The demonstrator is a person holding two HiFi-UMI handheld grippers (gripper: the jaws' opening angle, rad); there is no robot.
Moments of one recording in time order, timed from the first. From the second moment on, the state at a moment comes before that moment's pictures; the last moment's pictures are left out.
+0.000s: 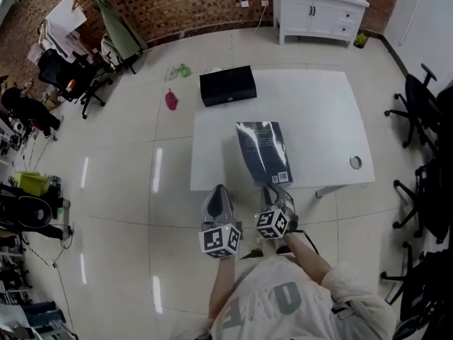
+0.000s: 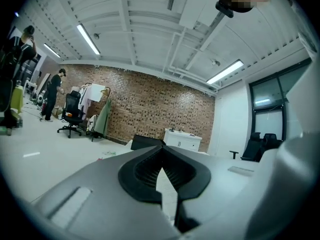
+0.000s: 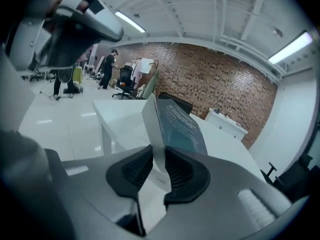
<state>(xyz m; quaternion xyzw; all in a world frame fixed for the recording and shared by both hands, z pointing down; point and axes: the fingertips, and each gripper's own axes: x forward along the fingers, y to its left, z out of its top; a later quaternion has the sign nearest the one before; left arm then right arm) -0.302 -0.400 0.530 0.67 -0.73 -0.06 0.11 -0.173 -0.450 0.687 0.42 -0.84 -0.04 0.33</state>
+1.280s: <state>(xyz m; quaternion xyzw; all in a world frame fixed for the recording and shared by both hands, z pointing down) -0.271 -0.431 0.481 0.73 -0.68 -0.10 0.07 -0.047 -0.458 0.509 0.56 -0.81 0.17 -0.05</state>
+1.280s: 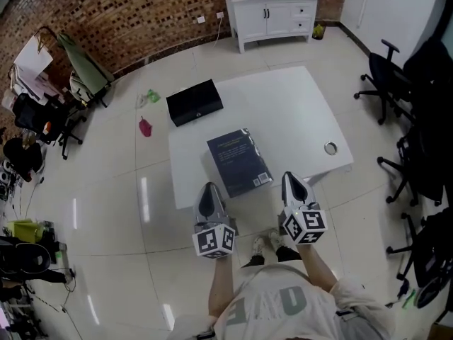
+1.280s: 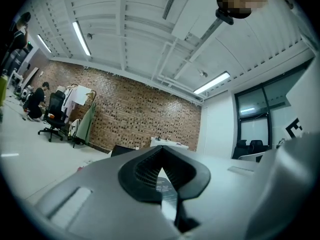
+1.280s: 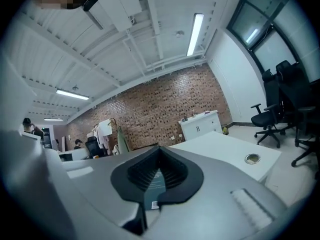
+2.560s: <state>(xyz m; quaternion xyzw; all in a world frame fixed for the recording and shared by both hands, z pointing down) -0.100 0.081 0.398 0.74 -0.66 -0.12 -0.02 0.098 0.028 0.455 0.48 -0.86 0.16 -0.09</state>
